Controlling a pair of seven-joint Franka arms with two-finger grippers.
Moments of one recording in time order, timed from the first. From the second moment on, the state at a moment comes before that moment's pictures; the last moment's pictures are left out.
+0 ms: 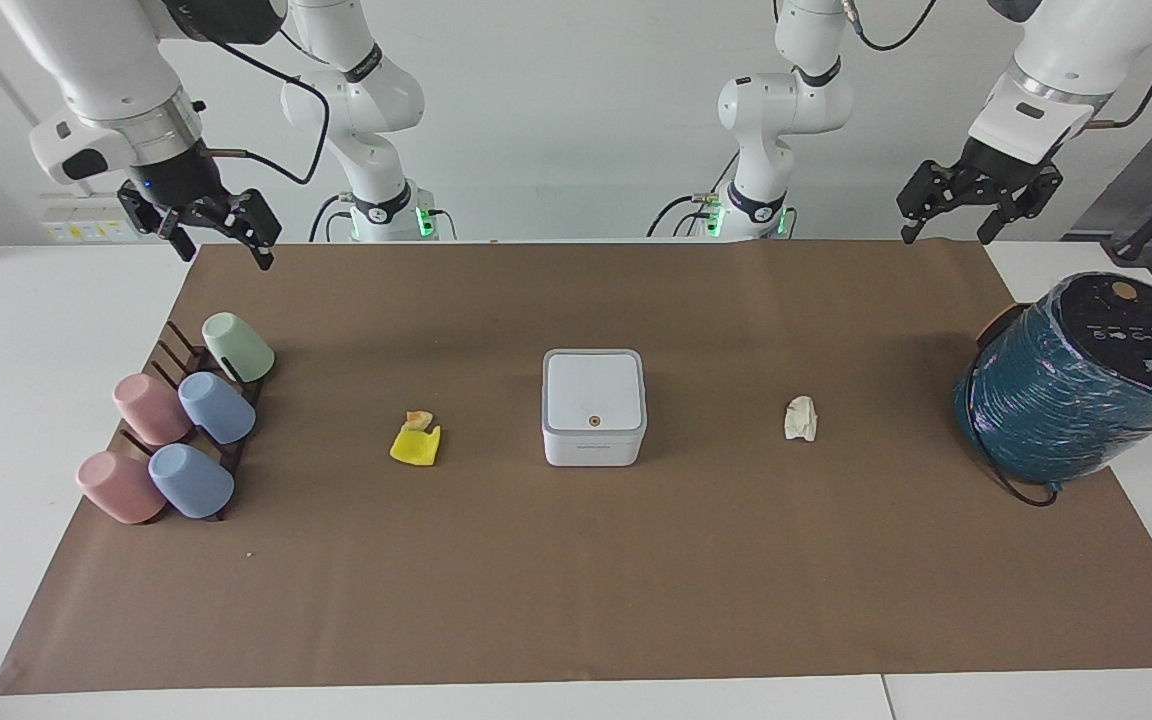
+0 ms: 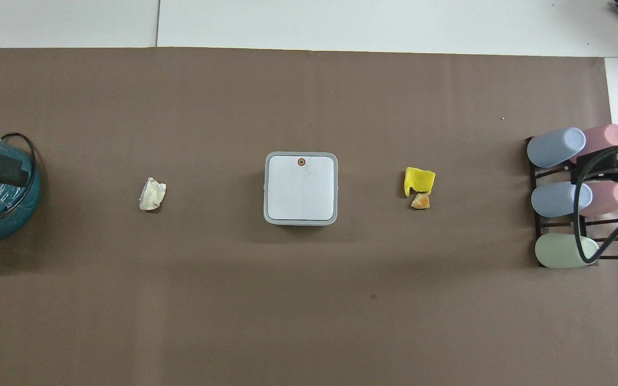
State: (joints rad) left arm -0.05 -0.01 0.00 -1.47 0.00 1.44 0.04; right arm 0.05 -0.03 -0.07 -1.57 -0.02 1.52 0.13
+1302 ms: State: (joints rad) left arm -0.26 -0.04 -0.01 -1.60 0.00 1.66 0.01; right arm 0.04 -0.04 -0.07 -1.65 -0.01 1.66 0.13
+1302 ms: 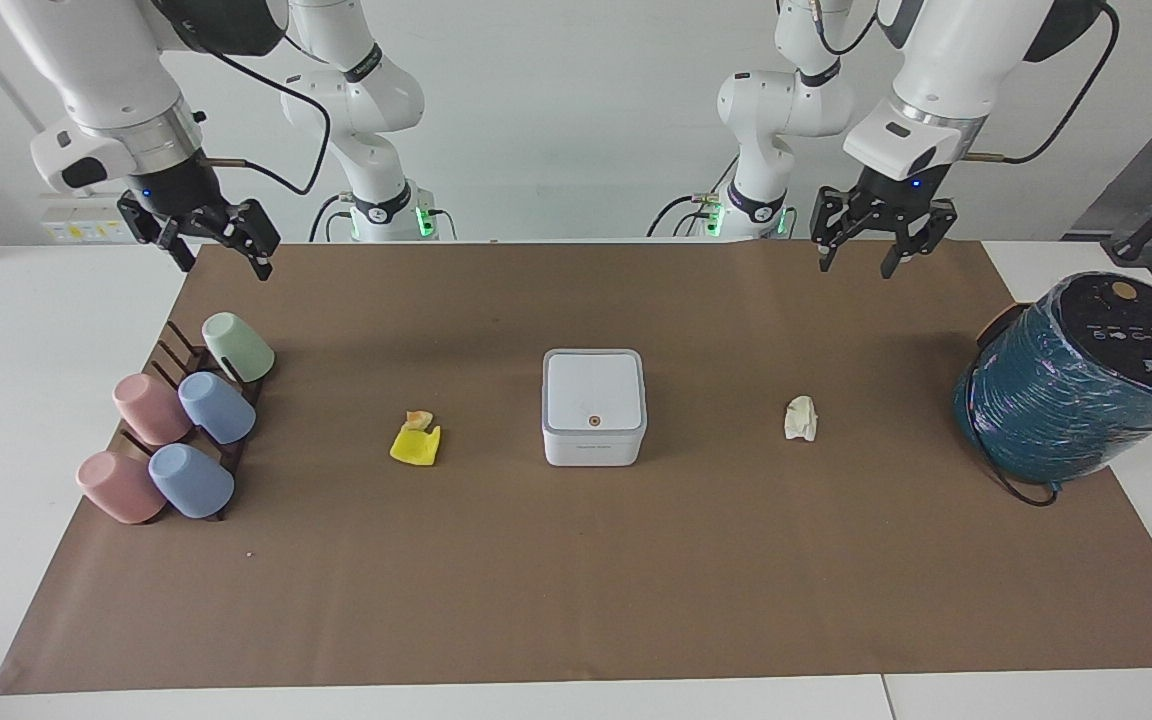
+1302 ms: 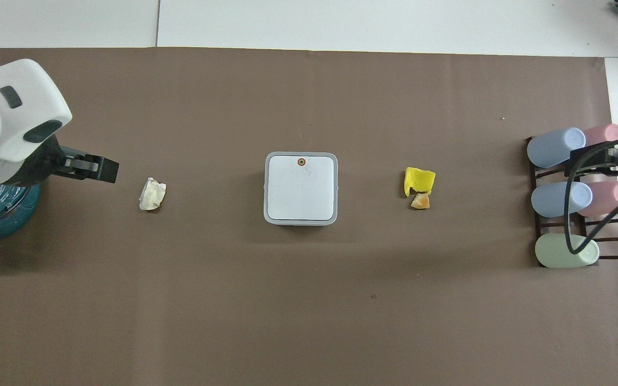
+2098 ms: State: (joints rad) left arm -0.55 0.11 -0.02 -1.75 0.01 2.07 -0.24; right arm 0.22 0.27 -0.06 -1.91 0.15 2.32 0.07
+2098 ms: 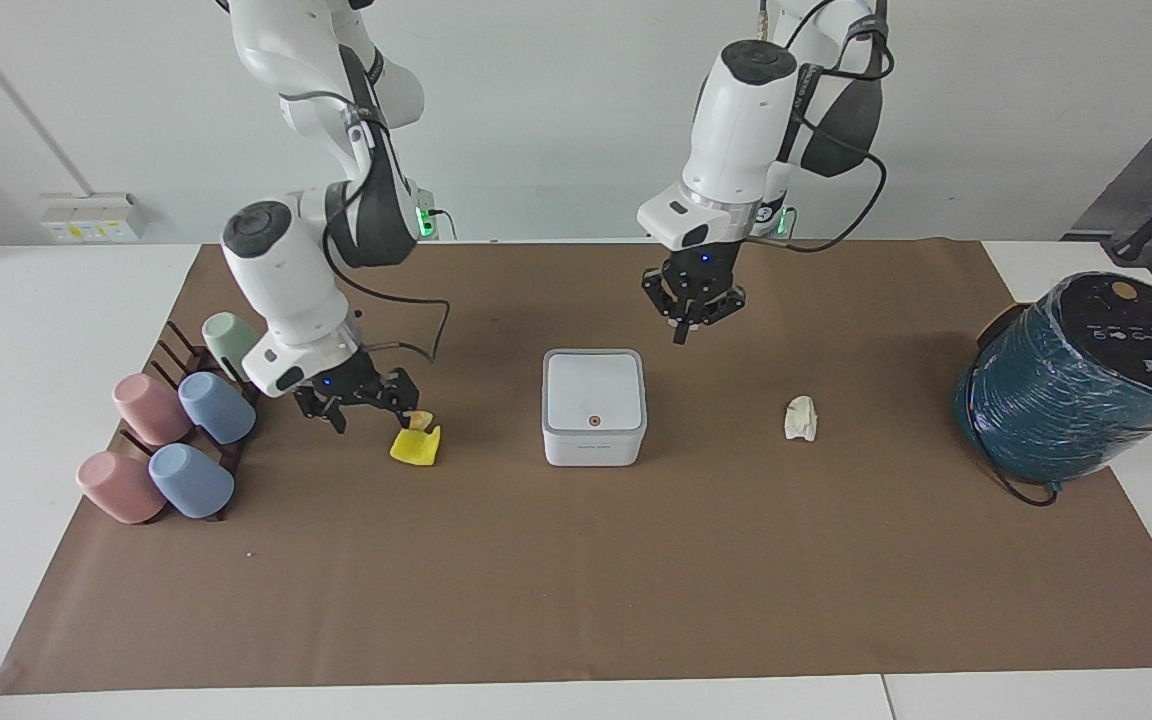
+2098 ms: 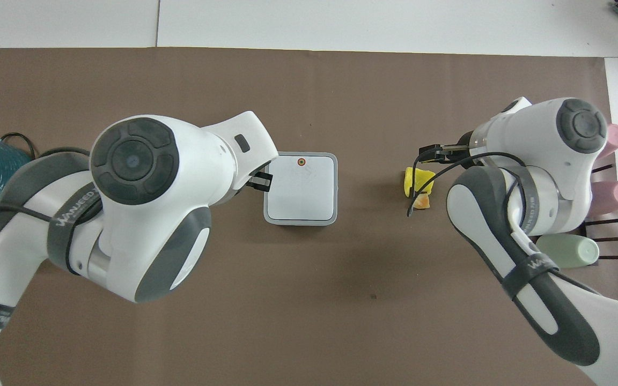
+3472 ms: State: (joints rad) left arm -0.63 0.41 -0.01 -1.63 0.02 2.33 -0.32; right arm 0.23 0.34 -0.06 -1.98 0.16 2.33 0.08
